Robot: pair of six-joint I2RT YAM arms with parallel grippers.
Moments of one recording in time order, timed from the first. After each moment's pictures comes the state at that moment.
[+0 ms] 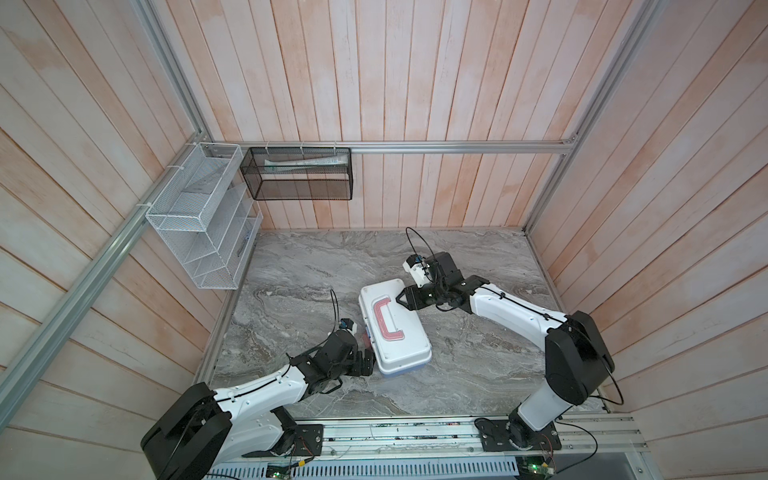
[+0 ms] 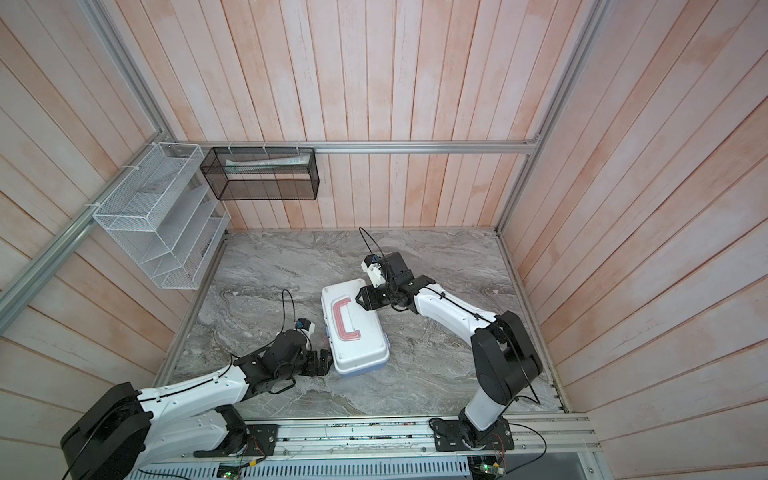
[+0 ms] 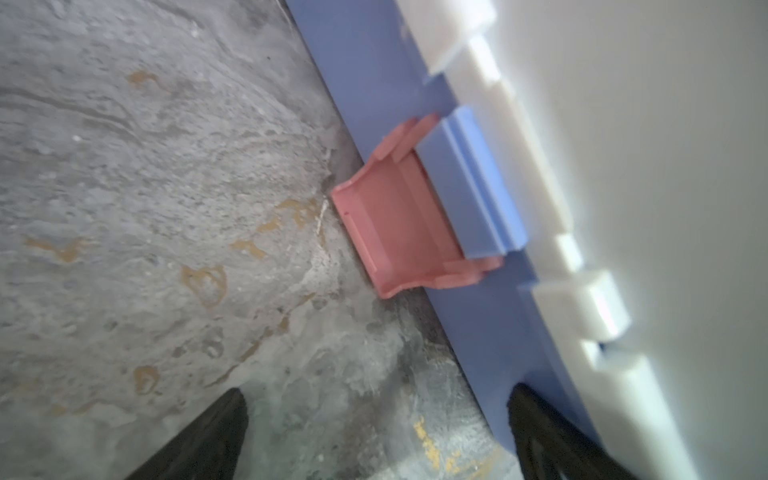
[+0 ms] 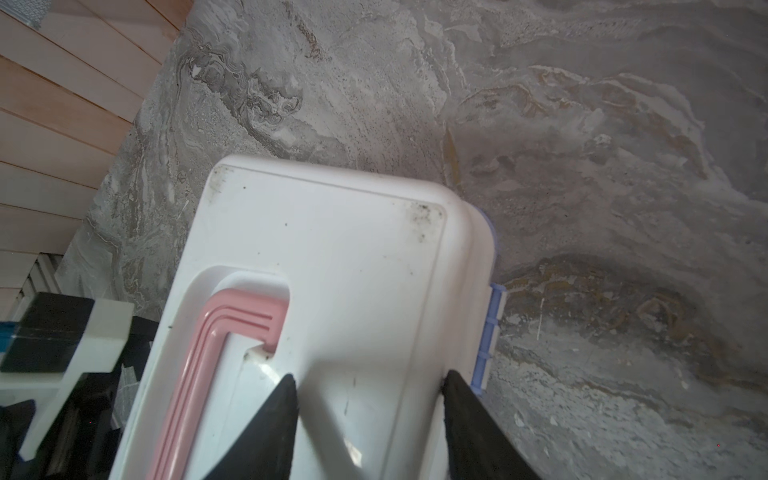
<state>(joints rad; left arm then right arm) -0.78 1.14 0.36 -0.08 -0.01 -0.61 0.61 1.63 1.15 -0.36 -0.33 0.26</state>
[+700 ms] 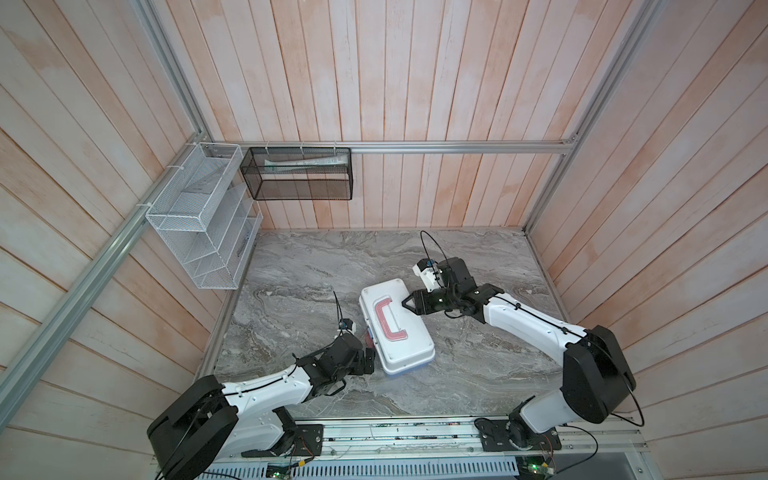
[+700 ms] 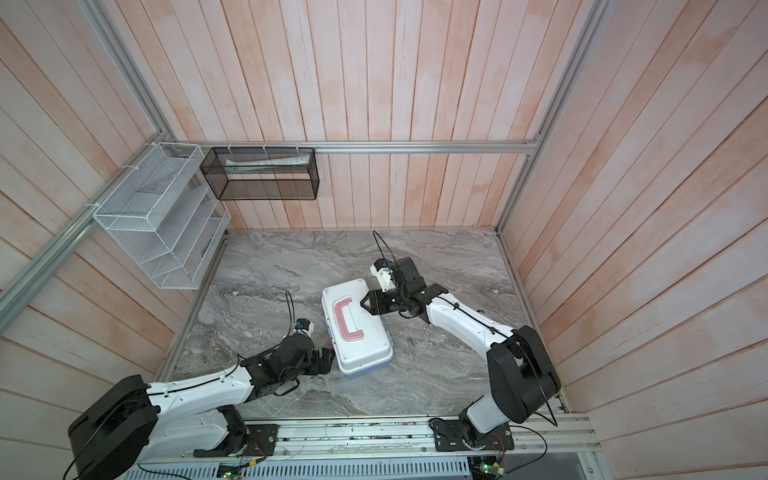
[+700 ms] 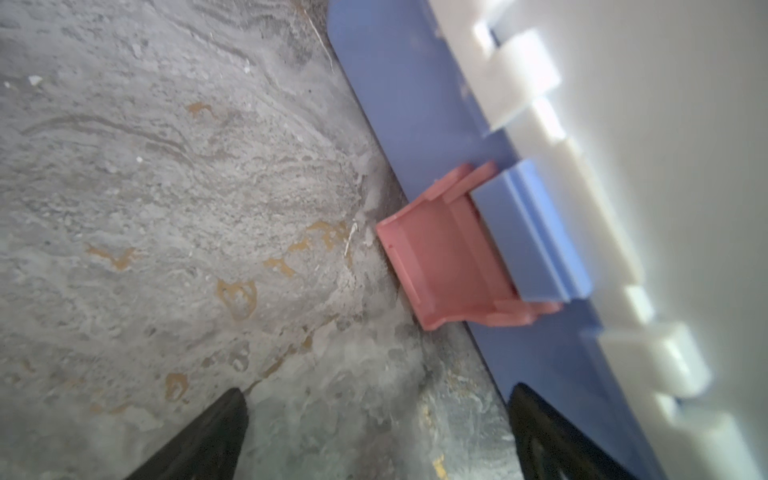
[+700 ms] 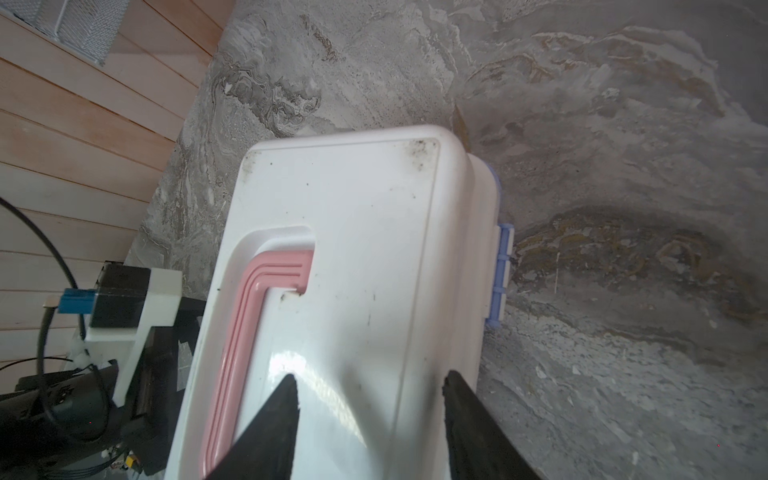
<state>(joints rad) -0.83 1.20 0.36 -0.01 -0.19 -0.67 0.59 1.52 1.03 -0.31 -0.41 0.34</state>
